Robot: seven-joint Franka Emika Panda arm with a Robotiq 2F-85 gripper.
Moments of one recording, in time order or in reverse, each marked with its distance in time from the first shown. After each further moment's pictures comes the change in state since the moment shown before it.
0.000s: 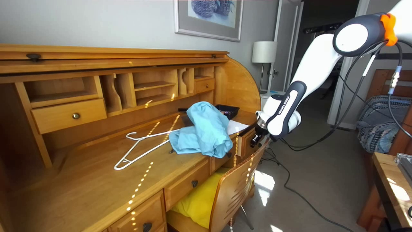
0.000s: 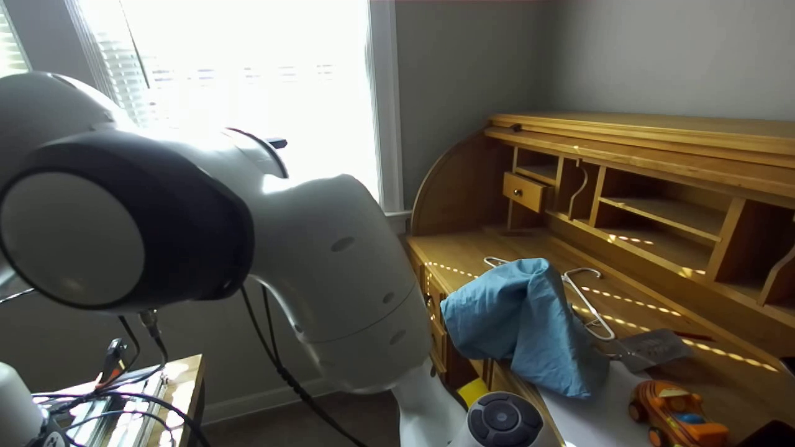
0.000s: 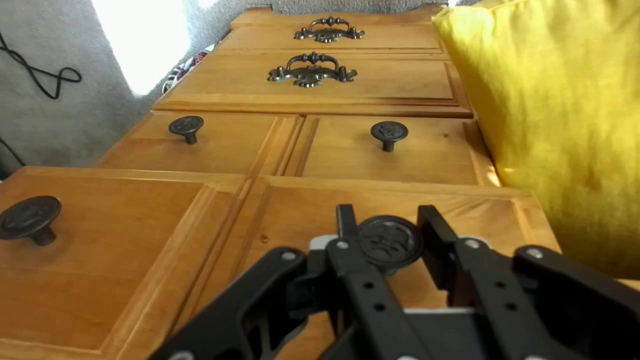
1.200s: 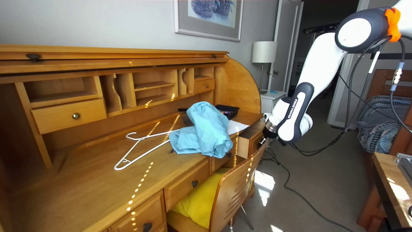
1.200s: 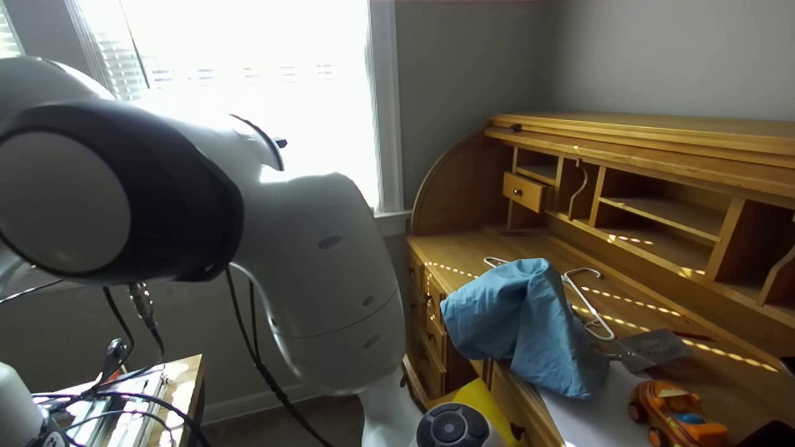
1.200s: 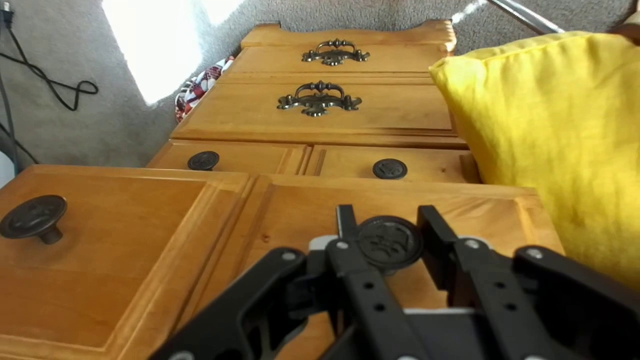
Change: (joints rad) arm 0.024 -0.045 -0.035 -0.177 0.001 0.160 0.021
